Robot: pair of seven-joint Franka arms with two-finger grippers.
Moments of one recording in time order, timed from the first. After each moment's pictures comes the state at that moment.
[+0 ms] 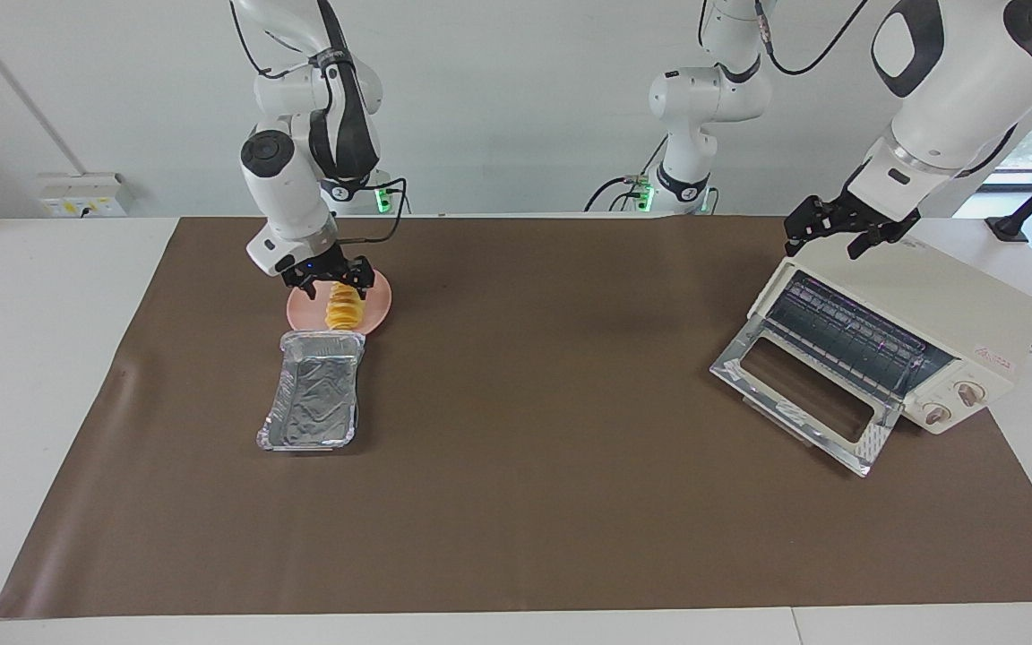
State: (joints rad) left arm -0.06 0.05 -0.01 -1.54 -0.05 1.47 0.03; right arm 0.05 -0.18 0.10 -2.49 0.06 2.24 0.15
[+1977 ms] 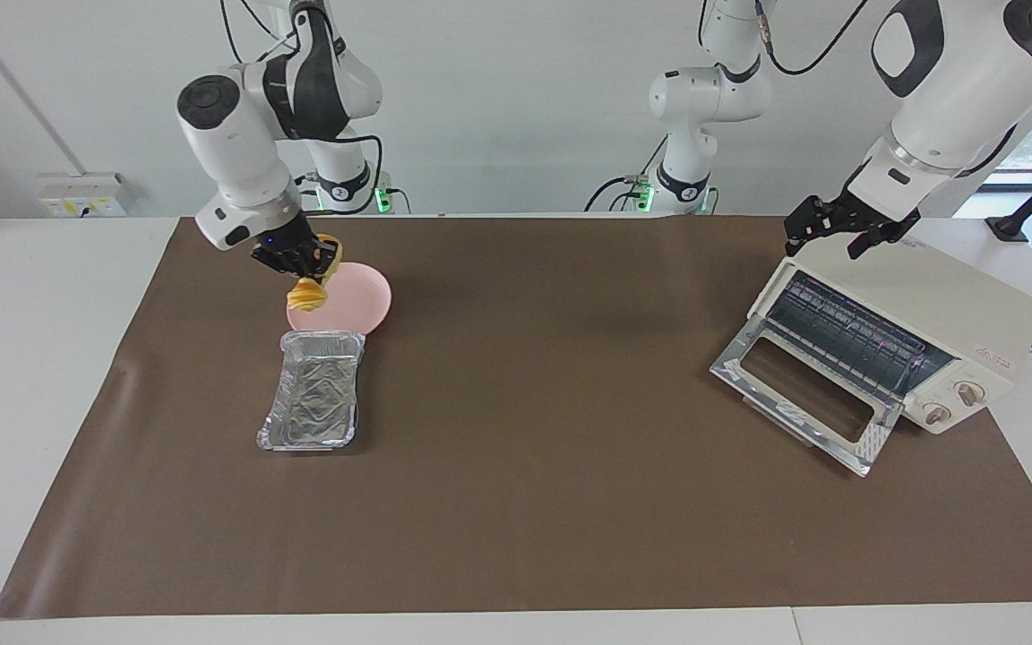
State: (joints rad) left arm -0.06 0.05 -0.01 -1.54 -0.05 1.47 0.03; right arm -0.05 -0.16 0.08 -2.14 0.06 1.93 0.07
